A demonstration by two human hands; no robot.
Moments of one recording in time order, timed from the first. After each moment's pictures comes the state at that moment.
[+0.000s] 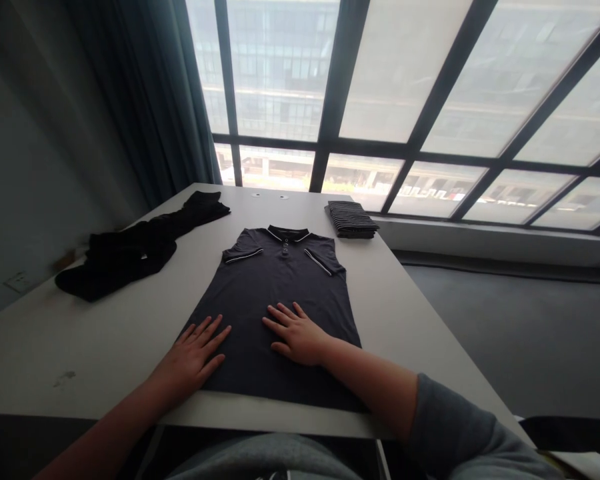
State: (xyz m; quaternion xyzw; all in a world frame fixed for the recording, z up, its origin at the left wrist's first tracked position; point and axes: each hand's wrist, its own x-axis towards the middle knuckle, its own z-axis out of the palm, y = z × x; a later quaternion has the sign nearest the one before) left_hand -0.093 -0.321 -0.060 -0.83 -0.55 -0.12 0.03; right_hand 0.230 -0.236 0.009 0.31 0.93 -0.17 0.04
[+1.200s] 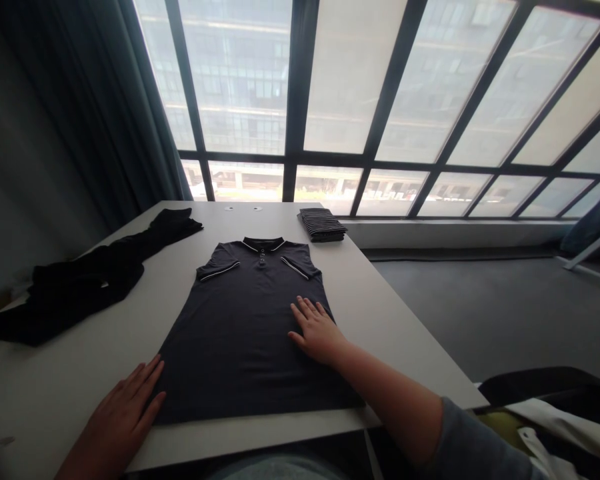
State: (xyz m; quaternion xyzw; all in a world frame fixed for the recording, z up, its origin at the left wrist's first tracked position) left_hand -0.145 -0.361 -0.082 -0.75 -0.65 -0.12 0.08; right_hand 0.298 -0.238 0.000 0.56 0.83 -0.08 0.02
